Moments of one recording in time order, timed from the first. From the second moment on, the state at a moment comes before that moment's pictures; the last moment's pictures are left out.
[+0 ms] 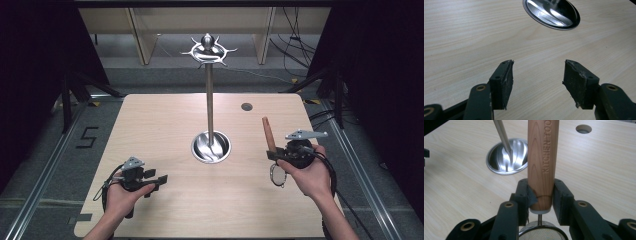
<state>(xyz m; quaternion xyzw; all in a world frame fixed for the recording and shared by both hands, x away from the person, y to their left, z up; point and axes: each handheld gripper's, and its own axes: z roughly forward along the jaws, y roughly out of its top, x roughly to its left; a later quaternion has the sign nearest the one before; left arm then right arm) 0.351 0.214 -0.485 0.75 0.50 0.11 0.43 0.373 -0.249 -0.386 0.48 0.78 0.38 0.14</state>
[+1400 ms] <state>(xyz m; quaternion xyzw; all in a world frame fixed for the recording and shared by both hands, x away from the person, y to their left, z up) 0.351 0.214 -0.484 0.75 0.49 0.11 0.43 0.377 -0.236 -0.355 0.43 0.75 0.45 0.22</state>
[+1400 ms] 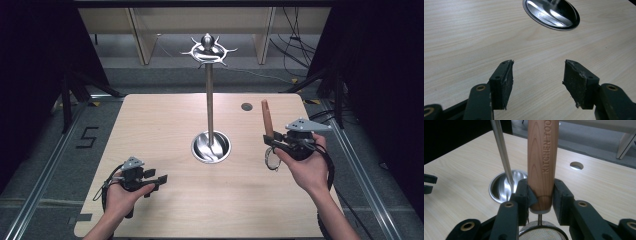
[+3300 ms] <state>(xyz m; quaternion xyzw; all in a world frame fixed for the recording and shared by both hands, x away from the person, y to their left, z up) 0.351 0.215 -0.483 0.75 0.49 0.11 0.43 0.391 -0.208 -0.322 0.39 0.76 0.47 0.24</state>
